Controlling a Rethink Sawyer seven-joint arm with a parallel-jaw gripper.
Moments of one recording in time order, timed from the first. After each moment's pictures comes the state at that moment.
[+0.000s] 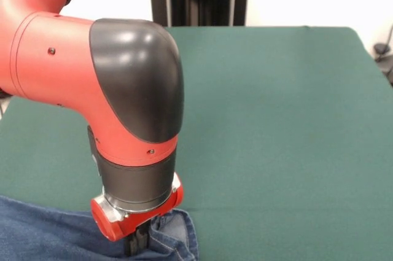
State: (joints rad) arm -0.25 0.14 -0.04 0.31 -0.01 1.02 0.83
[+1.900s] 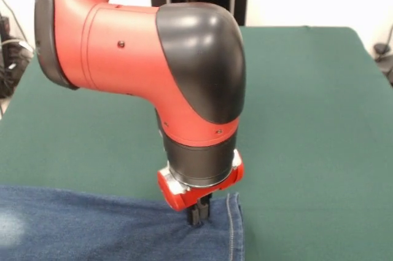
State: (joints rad) arm -0.18 0.03 -0.04 0.55 0.06 1.02 1.03
